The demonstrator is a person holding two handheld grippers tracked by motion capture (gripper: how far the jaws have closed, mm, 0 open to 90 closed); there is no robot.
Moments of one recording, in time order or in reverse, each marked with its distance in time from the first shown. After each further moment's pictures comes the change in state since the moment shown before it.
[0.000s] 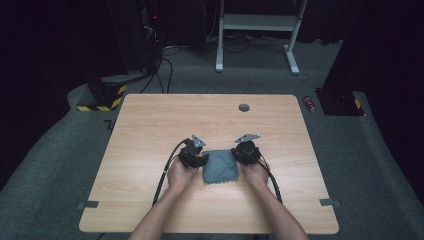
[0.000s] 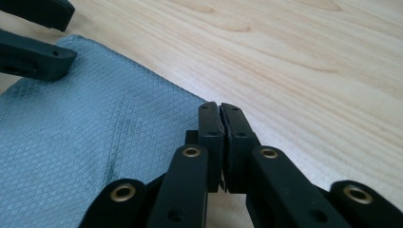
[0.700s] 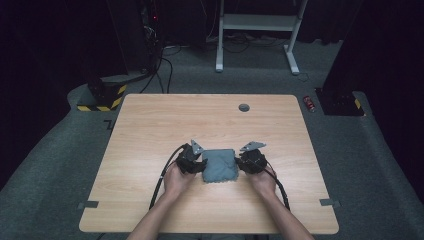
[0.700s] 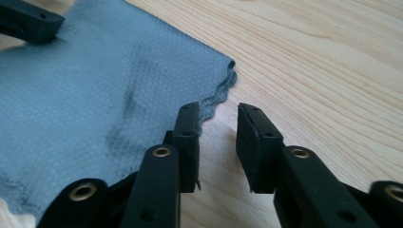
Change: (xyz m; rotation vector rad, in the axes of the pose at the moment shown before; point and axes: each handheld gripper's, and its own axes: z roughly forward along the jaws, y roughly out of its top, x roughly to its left) left arm -0.012 -0.011 -0.016 0.020 0.040 0.080; right arm 0.004 -0.025 -0.025 0.009 -0.004 -0.048
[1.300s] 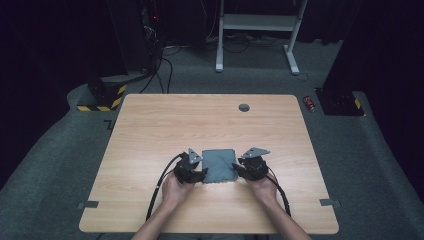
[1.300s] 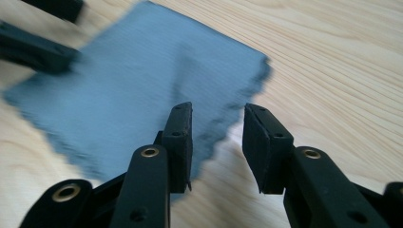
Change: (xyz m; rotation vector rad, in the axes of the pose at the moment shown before) left arm -0.016 -0.022 -0.020 -0.034 -0.088 -0.049; right arm 0.014 -0.013 -0.016 -0.065 0.084 0.003
